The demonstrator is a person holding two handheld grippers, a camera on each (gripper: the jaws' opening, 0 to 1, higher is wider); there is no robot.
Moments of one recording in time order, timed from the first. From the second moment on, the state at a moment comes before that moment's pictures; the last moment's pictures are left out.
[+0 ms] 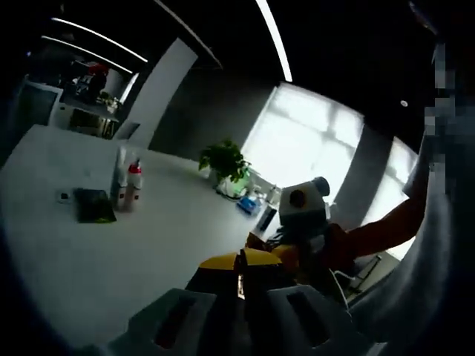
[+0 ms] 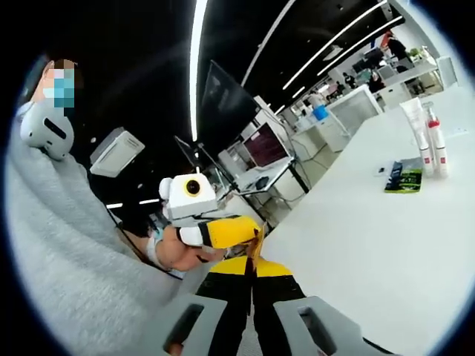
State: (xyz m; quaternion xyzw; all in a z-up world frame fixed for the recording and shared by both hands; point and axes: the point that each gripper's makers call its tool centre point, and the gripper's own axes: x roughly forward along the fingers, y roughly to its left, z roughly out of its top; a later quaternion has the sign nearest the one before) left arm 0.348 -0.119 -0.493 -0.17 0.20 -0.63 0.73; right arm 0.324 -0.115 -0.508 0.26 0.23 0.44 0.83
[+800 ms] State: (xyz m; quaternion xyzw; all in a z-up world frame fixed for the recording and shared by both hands) left arm 0.323 -0.117 -0.487 -0.23 0.25 -0.67 0.66; right arm 0.305 -0.098 -0.505 0.25 0.23 0.48 0.81
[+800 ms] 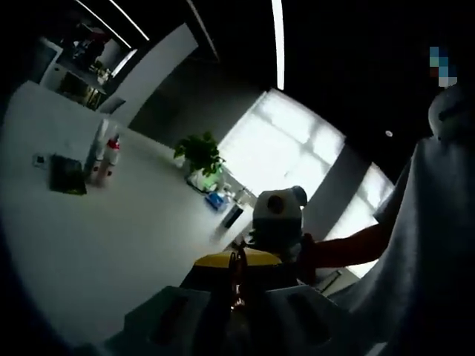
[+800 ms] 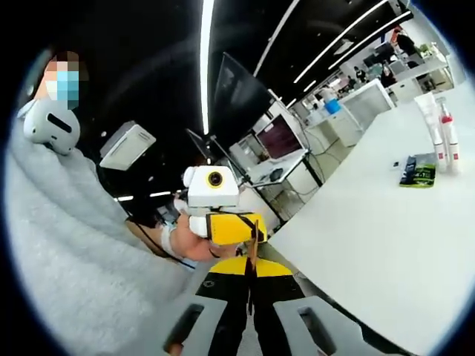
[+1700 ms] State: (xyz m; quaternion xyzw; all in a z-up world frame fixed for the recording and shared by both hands) left arm 0.362 -0.111 -0.478 -0.28 0.23 -0.64 0.68; right arm 0.329 -0.110 -0.493 0.31 0.22 0.47 0.80
